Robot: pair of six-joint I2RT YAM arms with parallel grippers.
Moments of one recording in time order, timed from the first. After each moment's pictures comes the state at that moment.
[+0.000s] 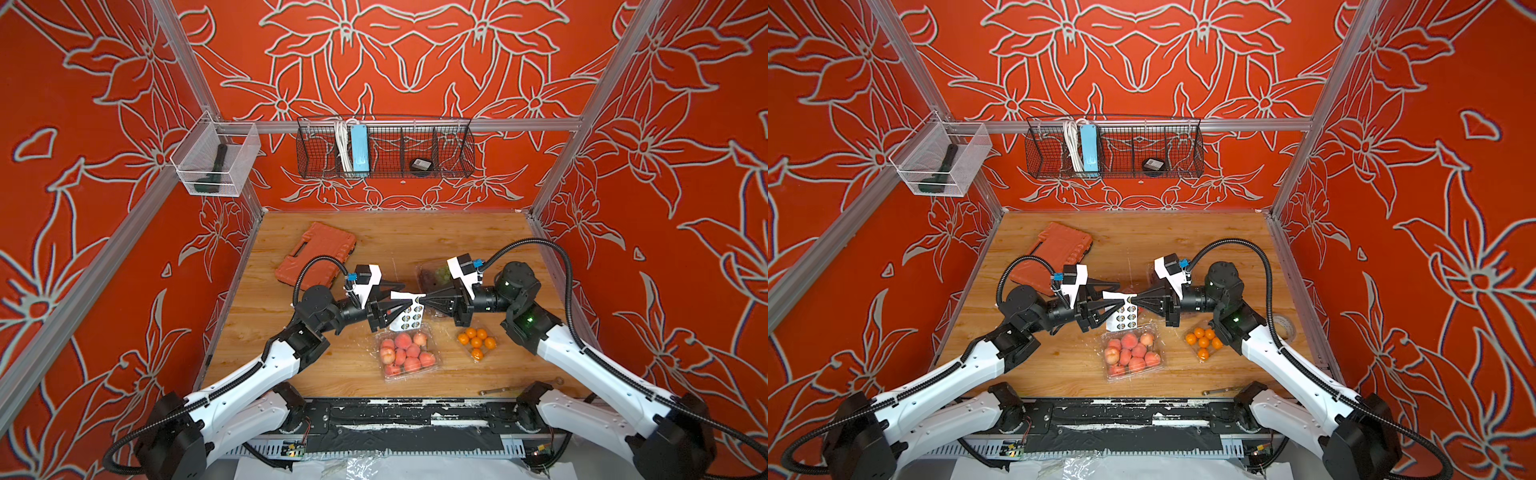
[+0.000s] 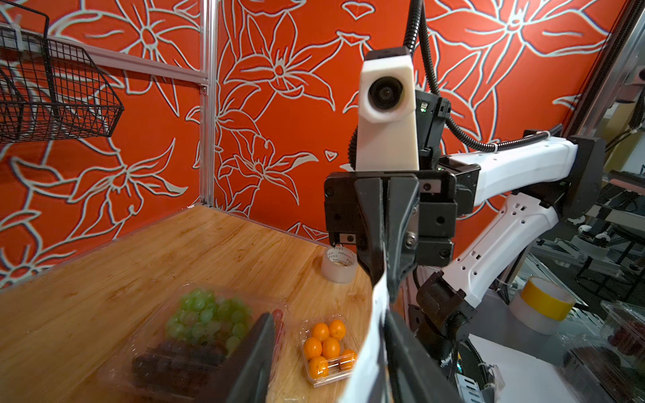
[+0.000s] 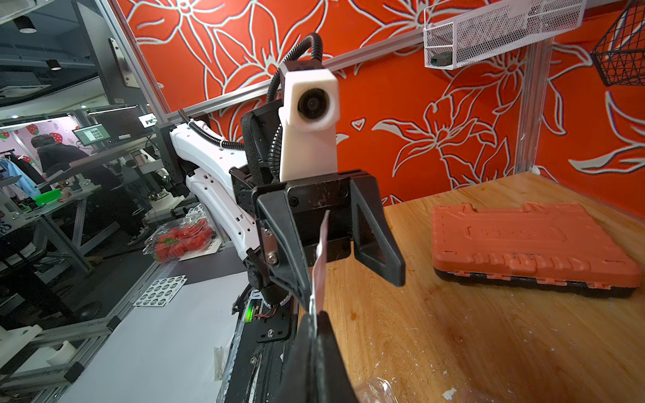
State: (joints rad) left arm -0.63 0.96 0.55 0.54 0.60 -0.24; right arm 0.56 1.00 0.71 0.32 -1.01 0.27
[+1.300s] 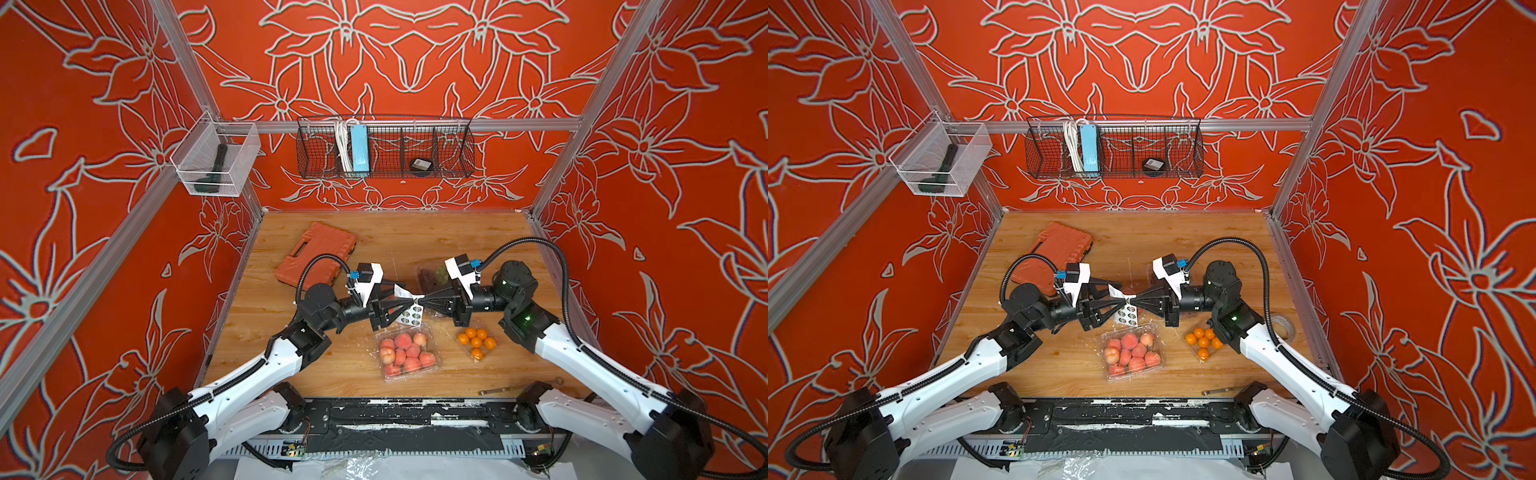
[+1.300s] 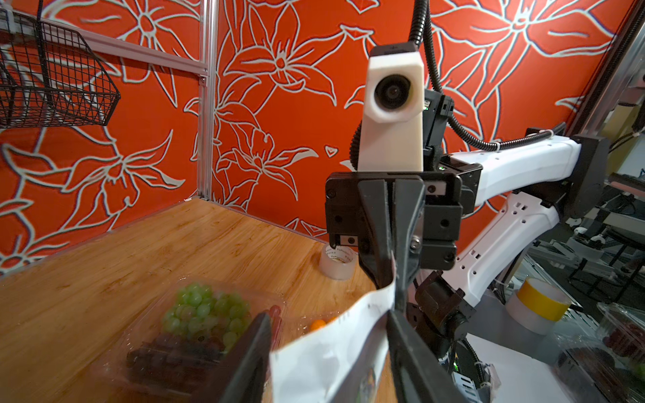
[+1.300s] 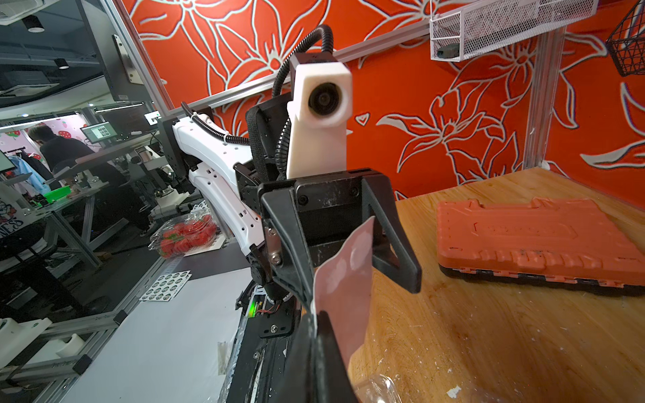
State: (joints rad) left arm -0.63 0.98 0.55 0.55 0.63 -0.26; right arm 0.56 1.02 0.71 0.32 -1.03 0.27
